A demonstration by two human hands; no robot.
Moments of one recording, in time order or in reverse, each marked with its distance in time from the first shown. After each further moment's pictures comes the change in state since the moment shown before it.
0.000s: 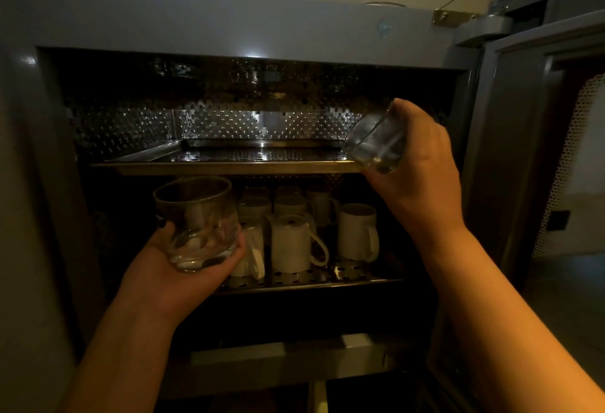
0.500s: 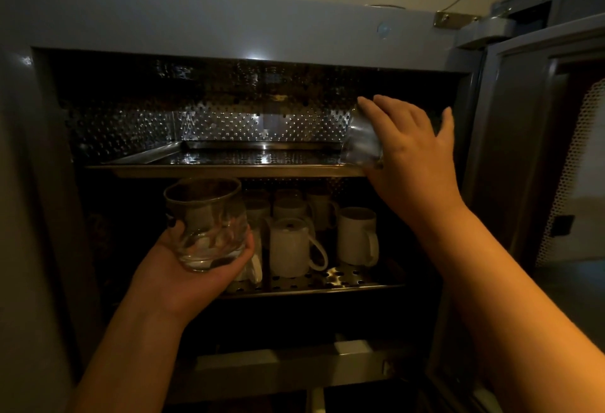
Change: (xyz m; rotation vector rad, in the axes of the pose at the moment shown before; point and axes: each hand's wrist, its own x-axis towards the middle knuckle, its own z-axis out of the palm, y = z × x) left_hand 0.010 -0.010 0.005 0.005 -0.021 -0.011; right_hand 0.023 0.000 0.002 -0.417 -0.154 -0.192
